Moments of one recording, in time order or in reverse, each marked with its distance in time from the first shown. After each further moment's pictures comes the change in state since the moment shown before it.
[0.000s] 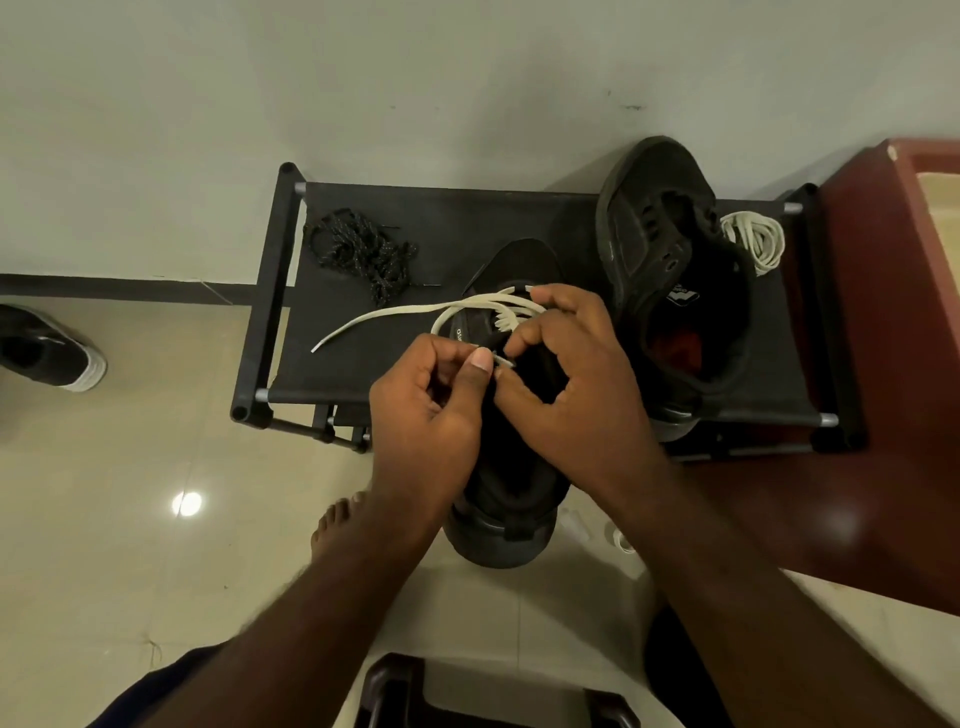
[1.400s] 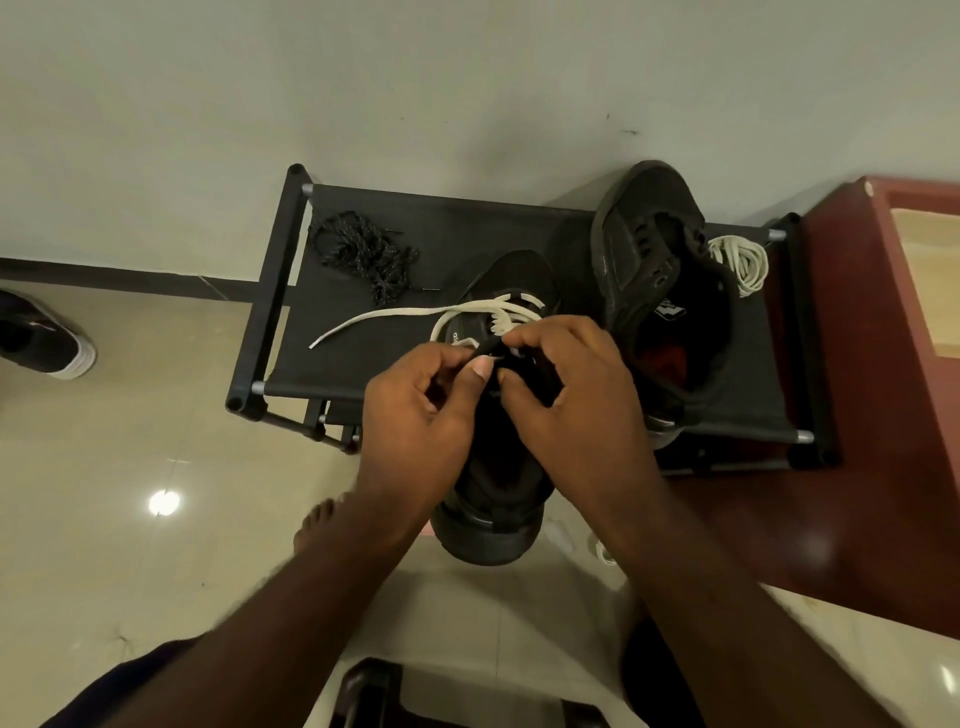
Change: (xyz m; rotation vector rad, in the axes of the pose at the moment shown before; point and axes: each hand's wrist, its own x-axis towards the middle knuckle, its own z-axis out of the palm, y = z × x) left_hand -0.003 0.003 -0.006 0.093 -0.047 -0.048; right_hand -0.008 -0.013 -0.010 -0.180 -0.023 0.032
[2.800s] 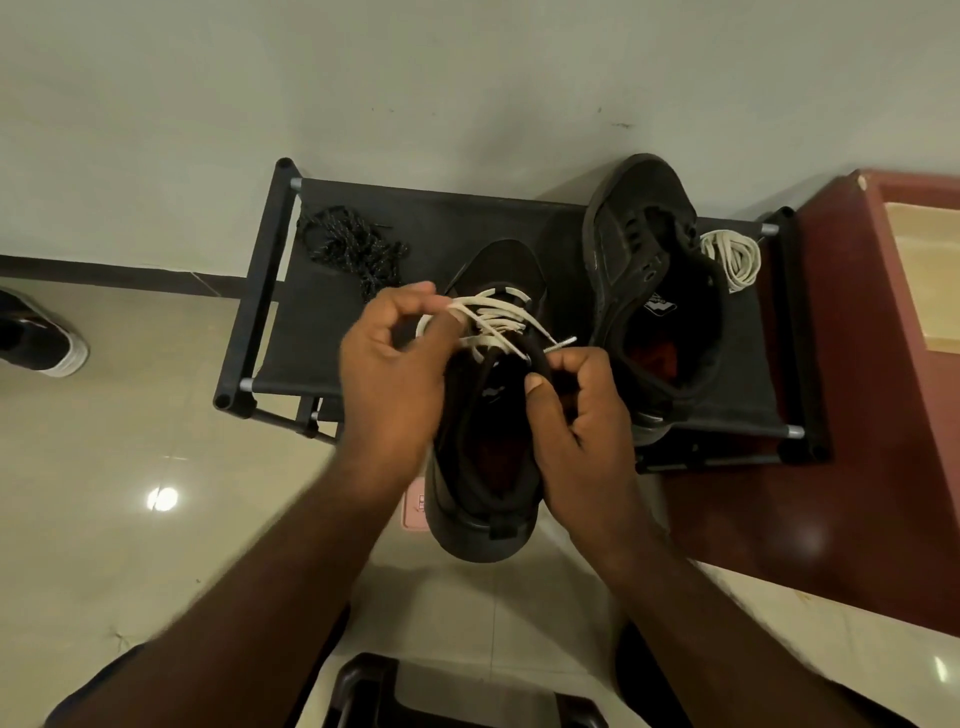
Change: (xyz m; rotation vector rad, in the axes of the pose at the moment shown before) left_hand 0.024 0.018 0.006 -0.242 0.176 -0.104; right_hand -0.028 0.018 0.012 0.439 0.119 0.183
